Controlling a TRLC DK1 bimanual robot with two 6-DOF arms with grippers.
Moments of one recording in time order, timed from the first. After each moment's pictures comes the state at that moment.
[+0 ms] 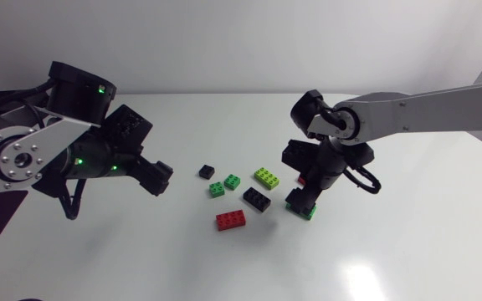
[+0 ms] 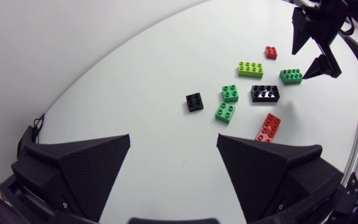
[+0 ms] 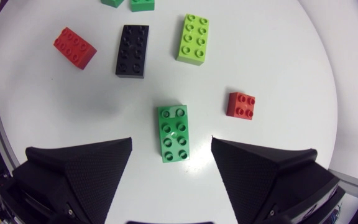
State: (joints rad) left arm -0.41 1.26 0.84 -0.34 -0.10 0.32; right arm 0.44 1.72 1.16 -0.70 0.04 -0.46
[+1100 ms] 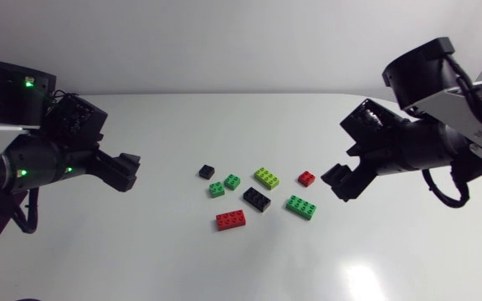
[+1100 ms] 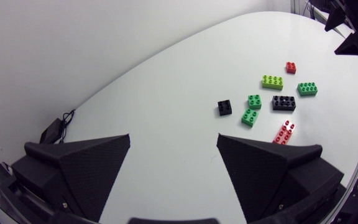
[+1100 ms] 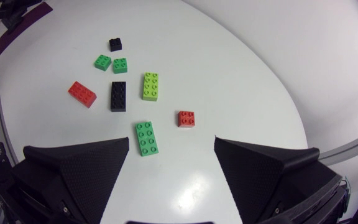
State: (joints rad) left arm -0.36 1.01 0.77 -0.38 -0.22 0.32; right arm 0.35 1.18 0.95 -0.60 0.01 -0.42
